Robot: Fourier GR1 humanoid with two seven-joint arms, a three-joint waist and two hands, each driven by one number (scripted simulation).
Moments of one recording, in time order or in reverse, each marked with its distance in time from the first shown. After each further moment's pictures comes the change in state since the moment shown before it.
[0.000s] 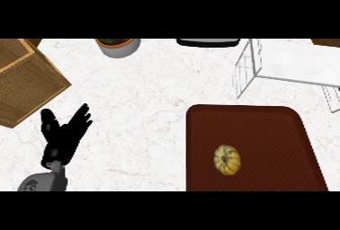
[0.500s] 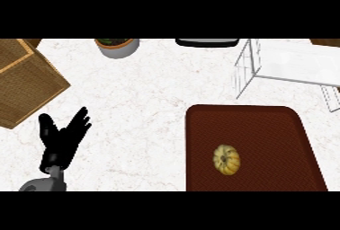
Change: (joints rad) left arm 0.037 -0.008 -0.002 -0.030 -0.006 0.002 -0.008; right arm -0.033 -0.007 -0.012 0.083 0.010 -0.029 -0.039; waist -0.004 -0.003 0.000
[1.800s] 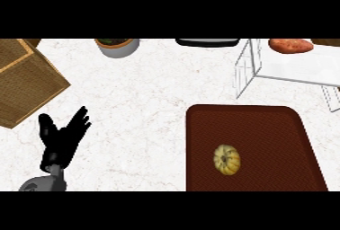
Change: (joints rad) left arm -0.016 0.001 0.017 0.042 -0.001 -0.013 -0.036; right arm -0.068 -0.180 -0.381 0.105 -0.323 -0.222 0.126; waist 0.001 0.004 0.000
